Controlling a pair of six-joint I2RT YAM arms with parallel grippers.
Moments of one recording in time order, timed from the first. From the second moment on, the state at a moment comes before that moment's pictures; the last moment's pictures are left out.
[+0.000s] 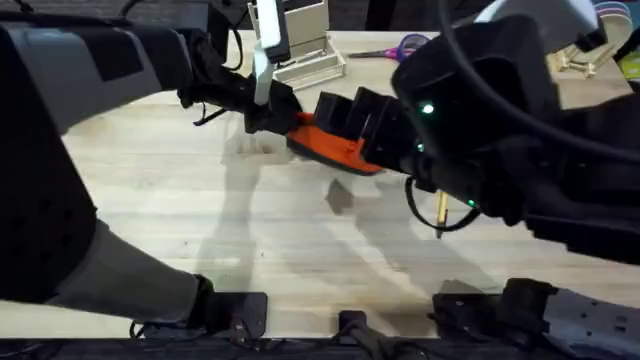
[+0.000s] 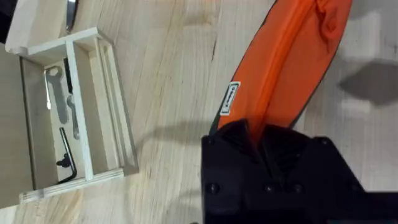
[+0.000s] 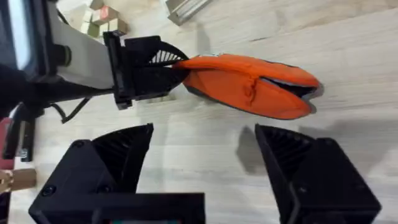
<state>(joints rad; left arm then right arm) -0.05 1.71 1.11 -0.59 0.79 1.25 0.98 1.14 1.04 -0.67 0.44 1.06</state>
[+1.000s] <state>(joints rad) -0.05 1.71 1.11 -0.59 0.79 1.25 0.90 1.45 1.04 -0.59 0.45 1.07</state>
